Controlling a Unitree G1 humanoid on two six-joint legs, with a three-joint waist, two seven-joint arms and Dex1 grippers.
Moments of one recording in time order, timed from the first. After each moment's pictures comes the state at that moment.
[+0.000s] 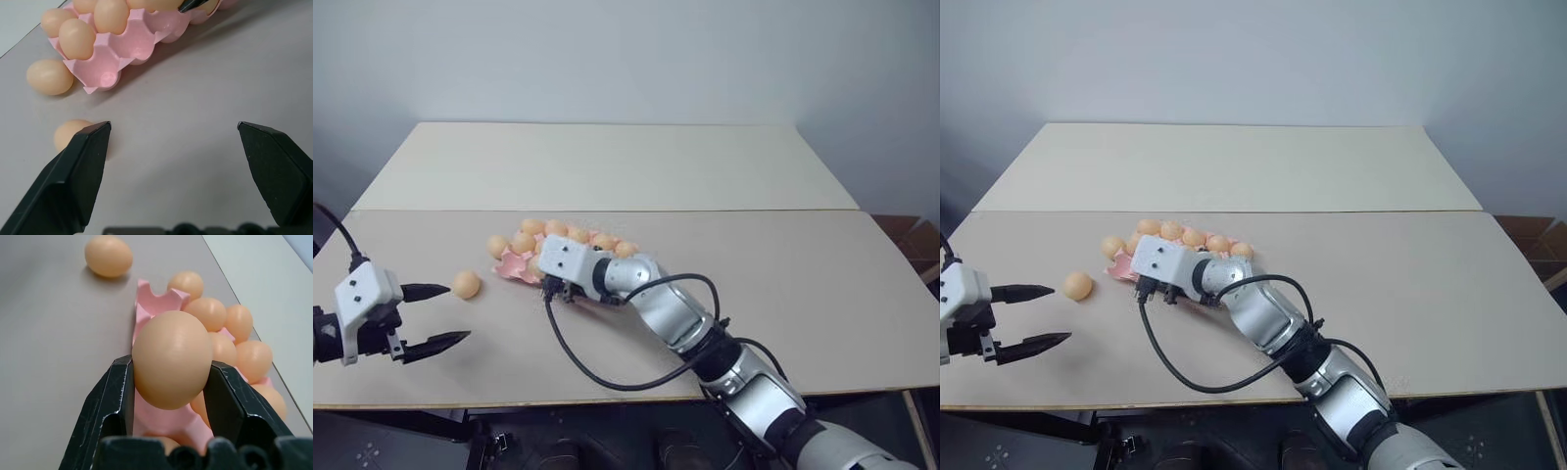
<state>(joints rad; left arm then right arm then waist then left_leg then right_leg) 0.17 1.04 0.57 -0.16 -0.43 0.31 -1.24 -0.86 -0.05 0.58 0.08 -0.20 0.56 0.61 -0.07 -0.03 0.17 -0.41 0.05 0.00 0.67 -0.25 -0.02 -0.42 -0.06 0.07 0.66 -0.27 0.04</state>
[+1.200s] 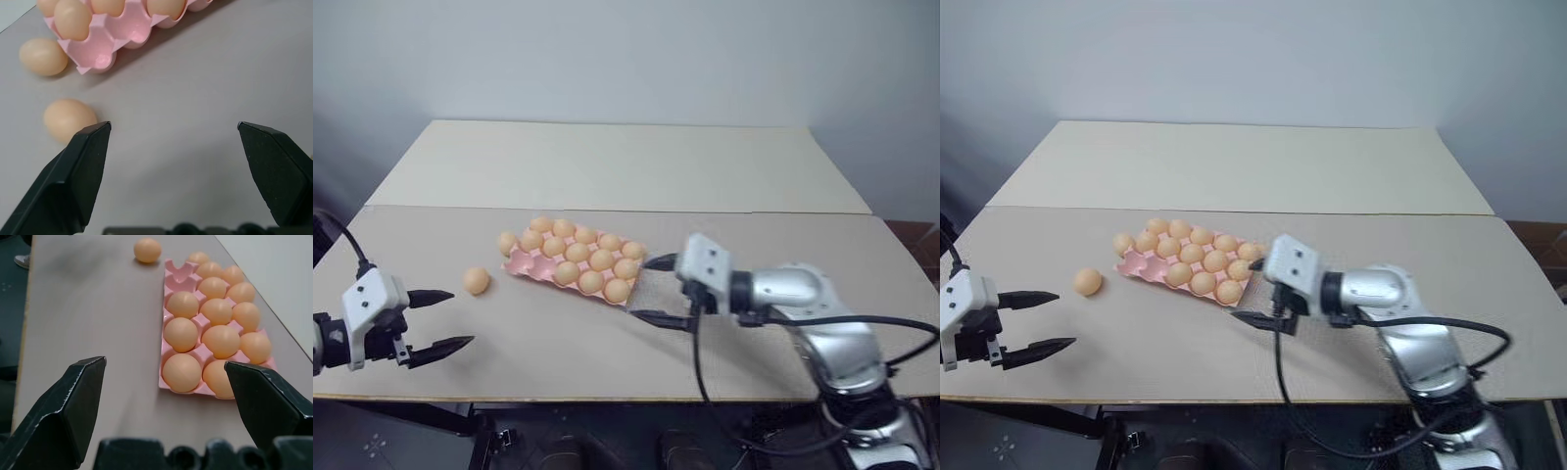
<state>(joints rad) 0.19 1.02 0.55 -0.18 -0.43 0.31 -1.21 -0.49 -0.61 0.10 -0.64 0.28 0.81 1.00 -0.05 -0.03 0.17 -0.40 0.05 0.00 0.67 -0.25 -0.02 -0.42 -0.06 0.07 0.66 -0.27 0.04</state>
